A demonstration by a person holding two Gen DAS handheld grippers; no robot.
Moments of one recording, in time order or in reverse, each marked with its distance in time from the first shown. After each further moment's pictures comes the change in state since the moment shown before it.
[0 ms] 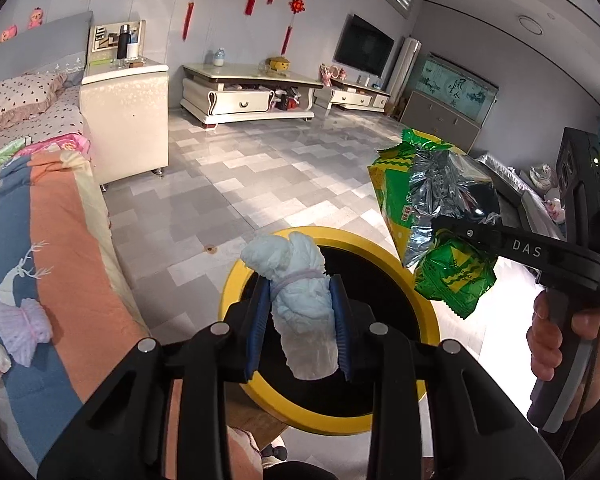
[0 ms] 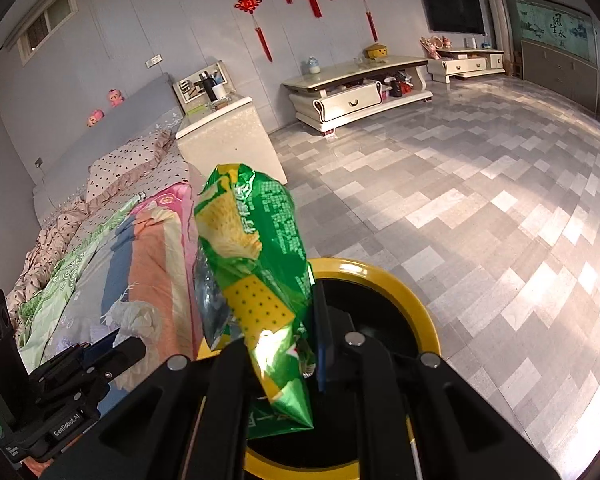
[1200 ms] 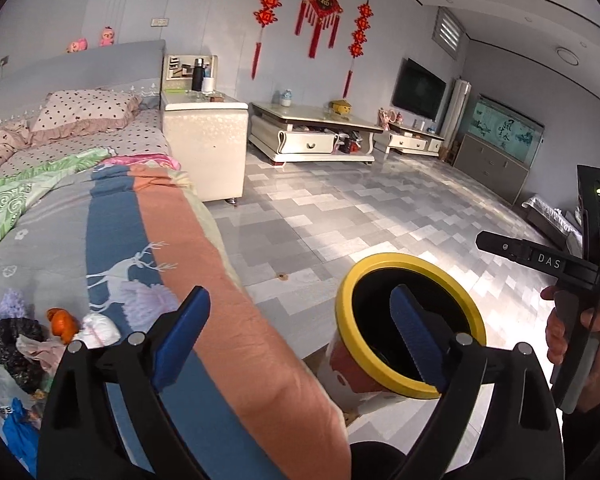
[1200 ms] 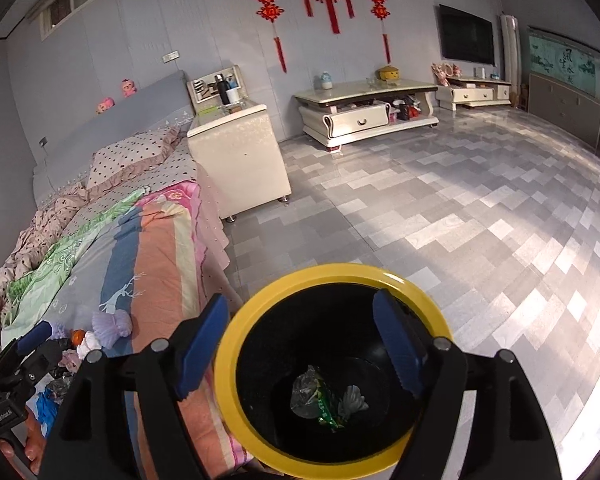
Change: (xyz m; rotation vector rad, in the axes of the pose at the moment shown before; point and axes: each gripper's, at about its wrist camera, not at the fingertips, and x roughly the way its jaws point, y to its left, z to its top) left arm -0.147 0.081 -0.032 -0.082 -0.181 0.214; right arm -0.029 0.081 -0.011 -0.150 -0.094 -0.023
